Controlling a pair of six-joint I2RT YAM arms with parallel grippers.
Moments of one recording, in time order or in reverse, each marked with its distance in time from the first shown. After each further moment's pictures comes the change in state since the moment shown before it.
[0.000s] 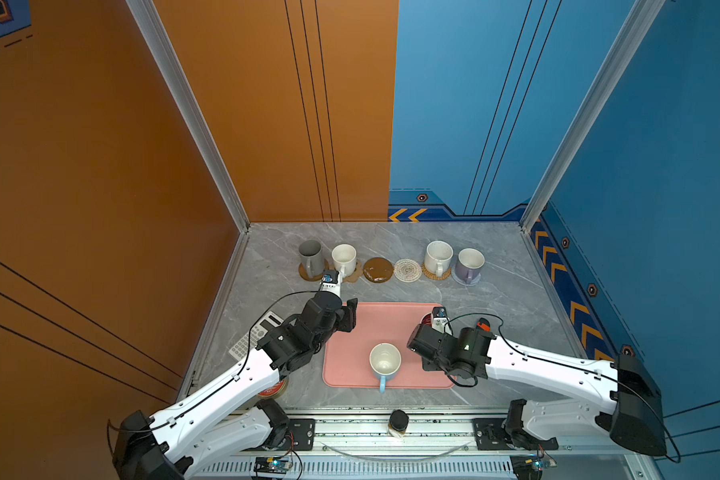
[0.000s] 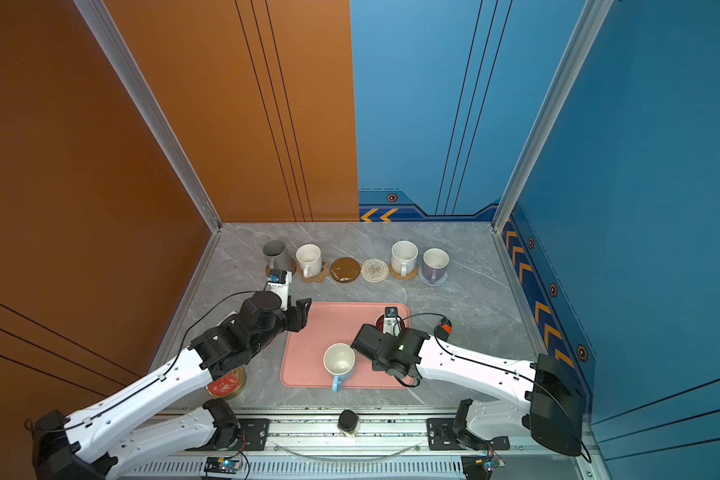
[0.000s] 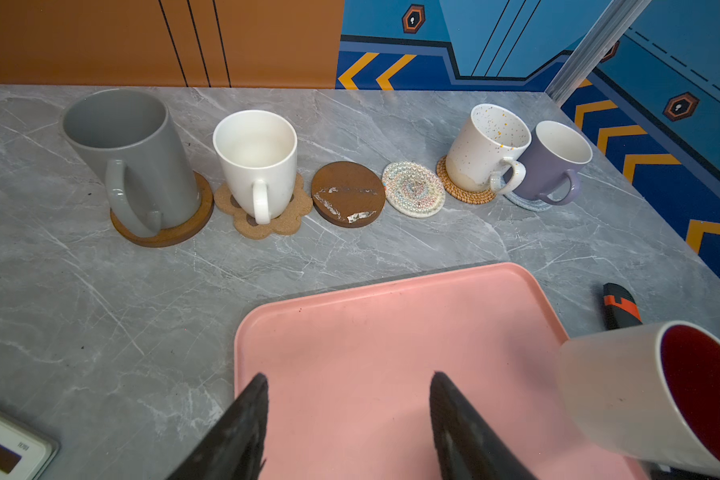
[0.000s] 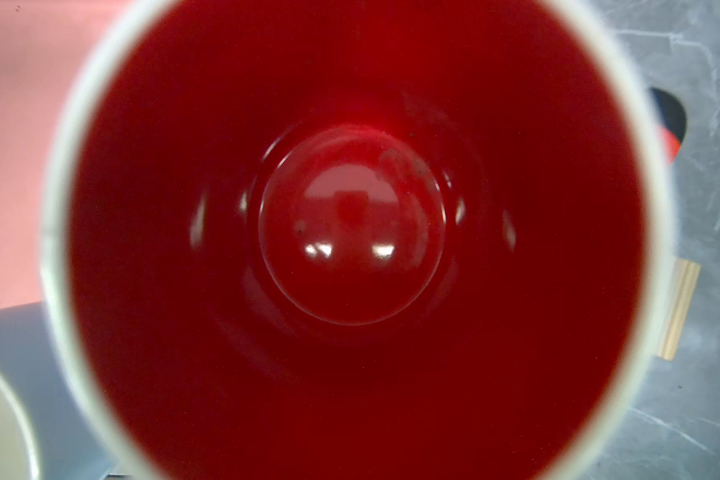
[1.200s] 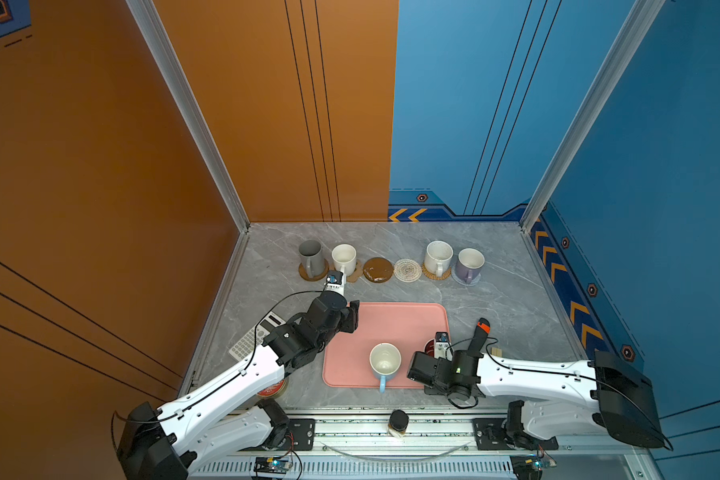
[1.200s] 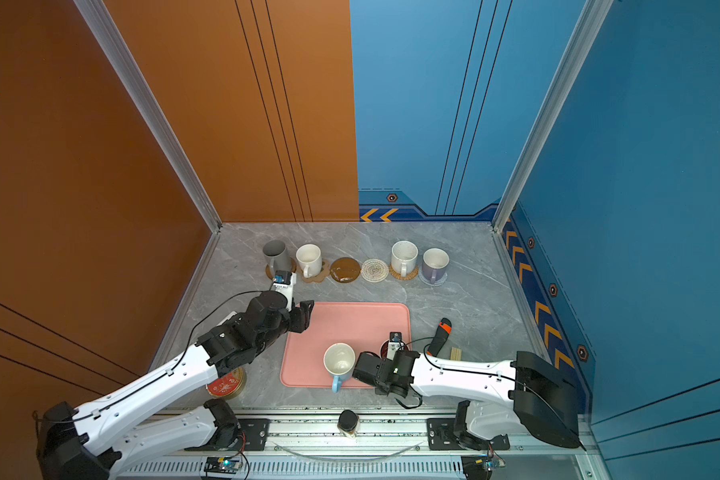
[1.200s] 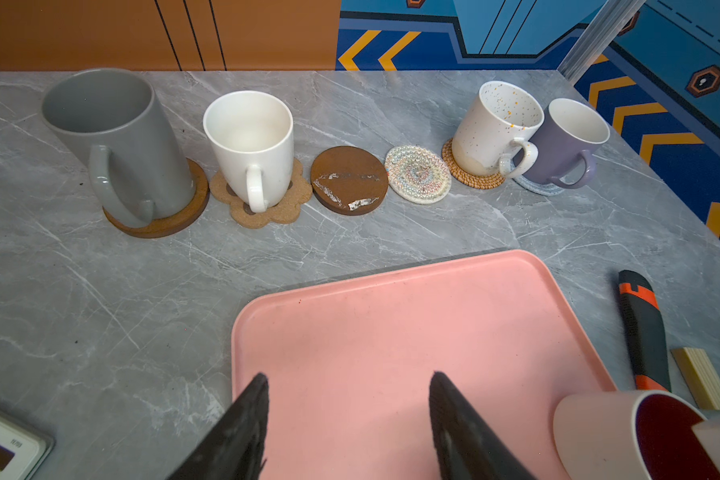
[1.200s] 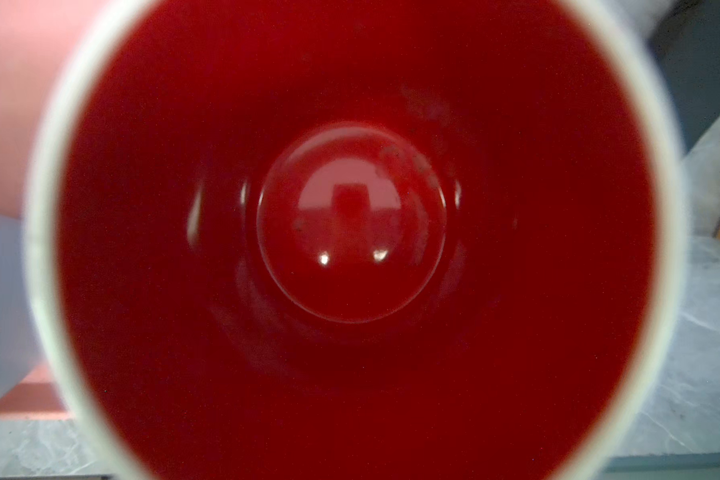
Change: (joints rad) left arm -0.013 0.045 0.000 0.002 0.000 0.001; right arm 0.140 0.033 -0.208 0.082 -0.084 0.233
